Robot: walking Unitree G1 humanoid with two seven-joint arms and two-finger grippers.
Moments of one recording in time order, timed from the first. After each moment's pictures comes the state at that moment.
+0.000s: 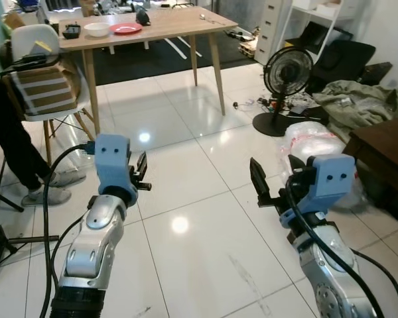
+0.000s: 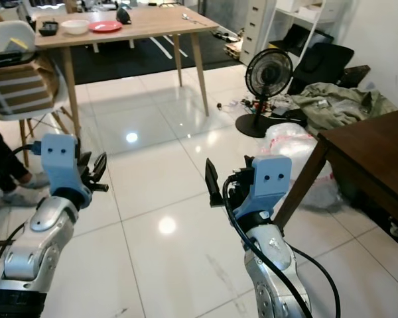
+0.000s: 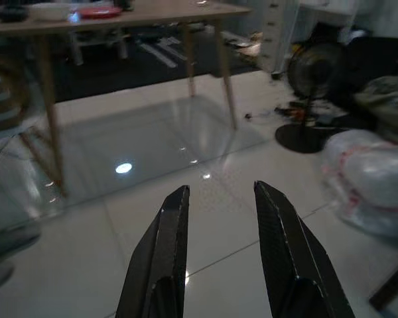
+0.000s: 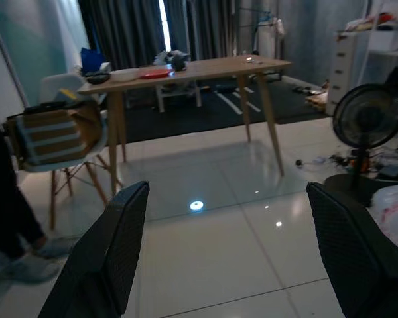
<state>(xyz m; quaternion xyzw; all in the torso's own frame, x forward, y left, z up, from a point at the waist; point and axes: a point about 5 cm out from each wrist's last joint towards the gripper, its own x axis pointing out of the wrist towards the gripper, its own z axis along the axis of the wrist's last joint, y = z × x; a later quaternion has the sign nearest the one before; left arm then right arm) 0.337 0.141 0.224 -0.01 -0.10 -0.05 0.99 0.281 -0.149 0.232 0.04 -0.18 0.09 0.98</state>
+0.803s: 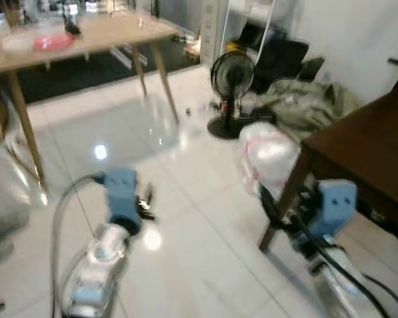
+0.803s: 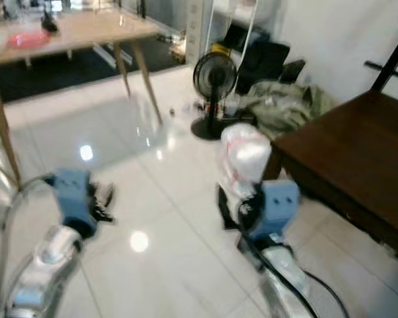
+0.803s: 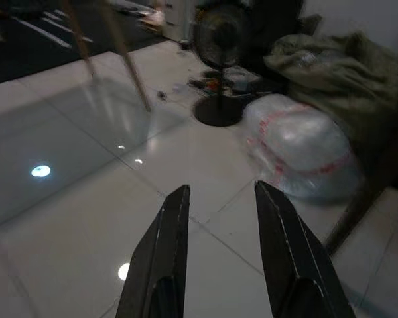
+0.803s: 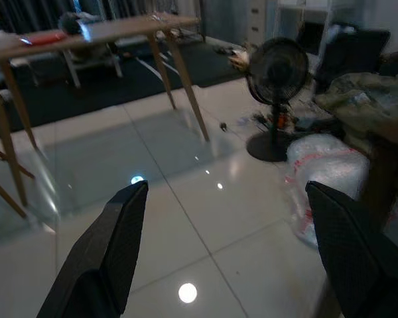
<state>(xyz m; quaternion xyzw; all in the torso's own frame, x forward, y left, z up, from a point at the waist) 0.321 0.130 0.167 0.00 -0.05 -0.10 0.99 0.279 -0.180 0.183 0.03 -0.12 0.07 0.99</state>
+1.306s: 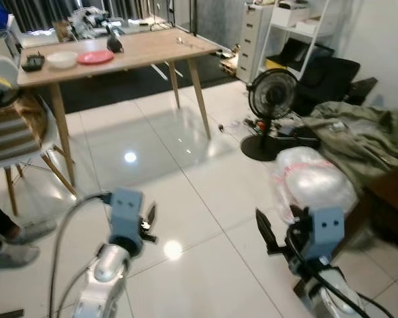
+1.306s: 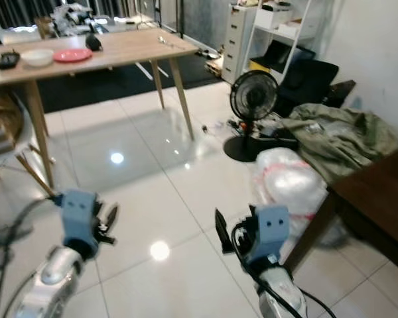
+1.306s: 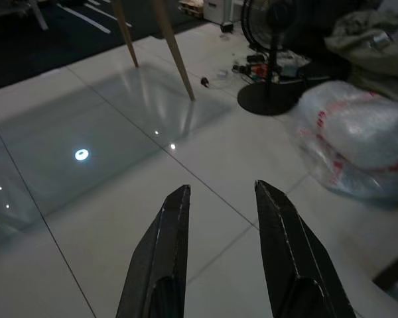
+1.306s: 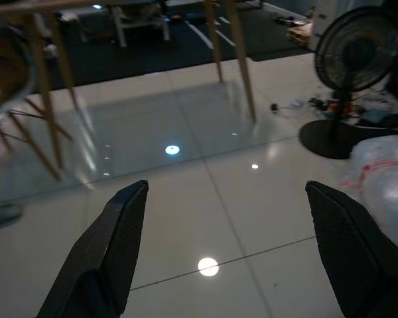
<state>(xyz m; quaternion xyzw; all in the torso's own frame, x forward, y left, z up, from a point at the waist) 0.308 0.130 0.135 0.03 -0.02 -0.11 0.99 0.271 -0.183 0.137 0.00 -0.05 0.07 1.00</state>
